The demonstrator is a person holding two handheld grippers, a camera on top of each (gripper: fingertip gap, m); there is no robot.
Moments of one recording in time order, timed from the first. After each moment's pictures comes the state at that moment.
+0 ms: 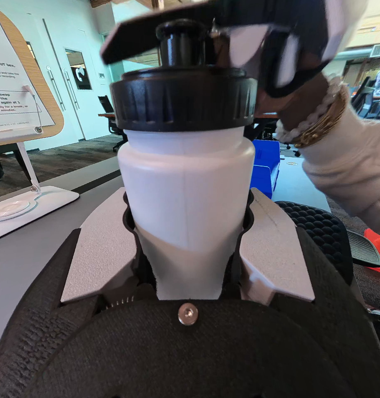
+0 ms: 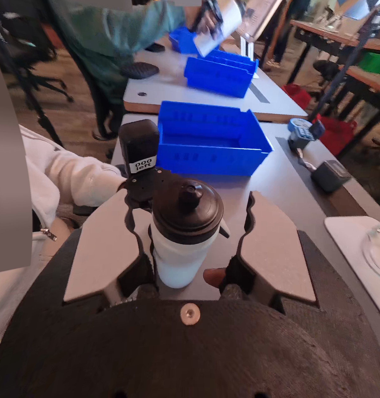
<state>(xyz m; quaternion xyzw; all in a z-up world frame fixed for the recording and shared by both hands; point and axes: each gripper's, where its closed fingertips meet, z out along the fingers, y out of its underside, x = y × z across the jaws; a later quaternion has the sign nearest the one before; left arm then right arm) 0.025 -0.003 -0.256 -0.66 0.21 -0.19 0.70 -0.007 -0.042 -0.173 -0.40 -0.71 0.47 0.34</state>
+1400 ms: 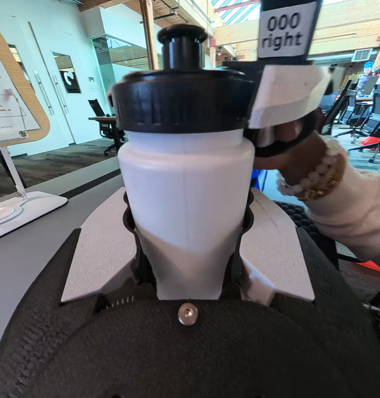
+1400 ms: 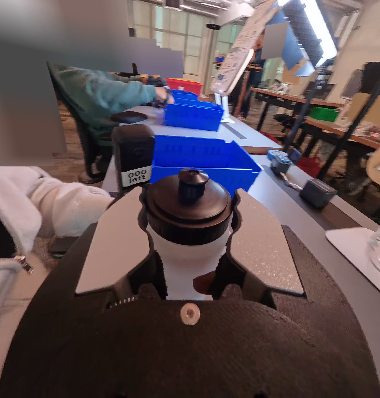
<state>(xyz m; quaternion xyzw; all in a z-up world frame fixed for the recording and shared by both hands) 0.037 -0.010 -0.256 -0.65 0.22 -0.21 0.70 -0.010 -0.051 -0.191 -0.39 -0.62 0.53 0.43</state>
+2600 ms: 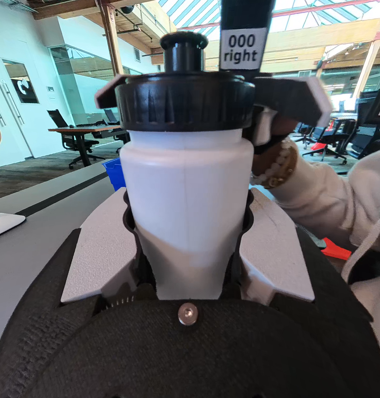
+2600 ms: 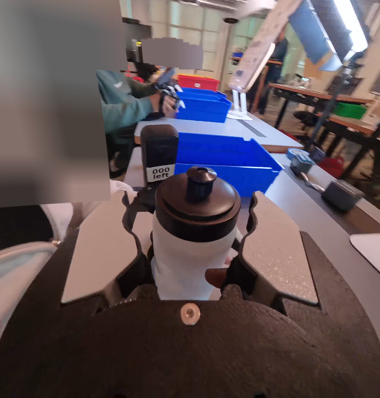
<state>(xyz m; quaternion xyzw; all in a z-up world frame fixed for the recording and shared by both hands) 0.054 -0.029 -0.253 -0.62 0.26 -0.27 0.69 0.007 -0.072 -0.193 -0.37 -0.64 0.54 0.39</state>
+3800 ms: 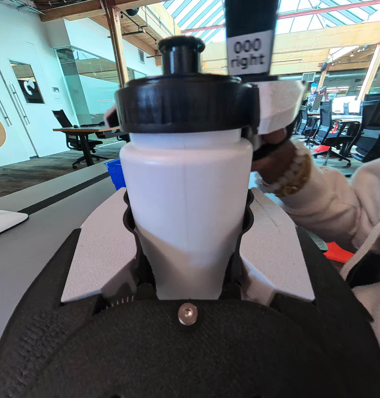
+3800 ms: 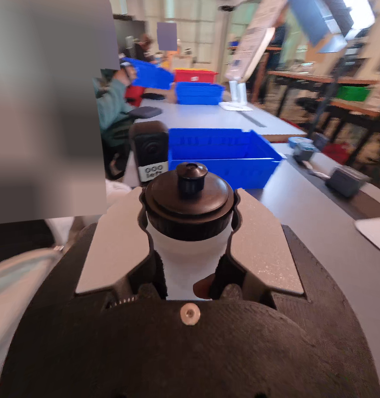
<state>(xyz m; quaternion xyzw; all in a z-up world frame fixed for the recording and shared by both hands) 0.054 -0.031 -0.253 -0.62 0.26 -0.27 0.69 0.003 -0.069 -0.199 -0.40 -0.63 0.54 0.38</state>
